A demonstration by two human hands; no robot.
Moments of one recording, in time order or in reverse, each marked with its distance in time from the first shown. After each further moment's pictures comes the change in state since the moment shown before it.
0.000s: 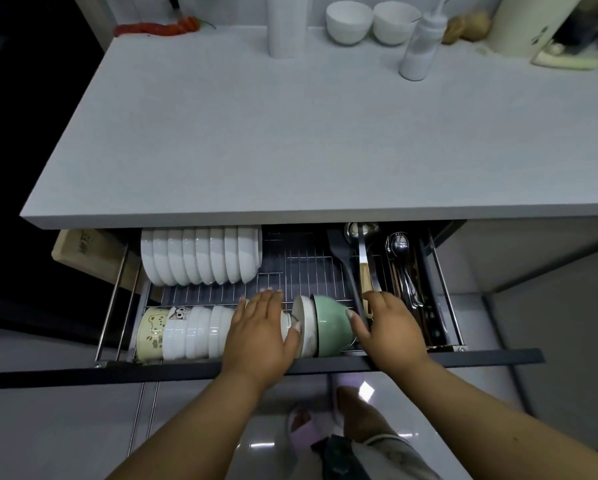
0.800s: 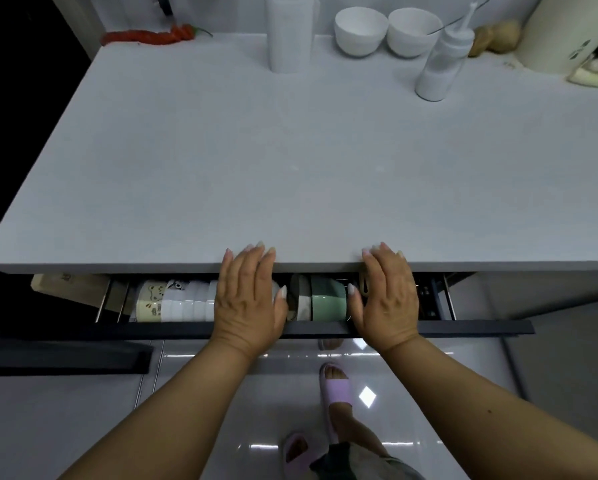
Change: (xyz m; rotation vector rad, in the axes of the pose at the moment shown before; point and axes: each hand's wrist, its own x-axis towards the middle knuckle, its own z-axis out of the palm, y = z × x) left_hand 0.126 -0.006 -0.036 0.064 0.572 0.177; right_hand 0.133 -0.001 -0.009 0.020 0.587 -0.365
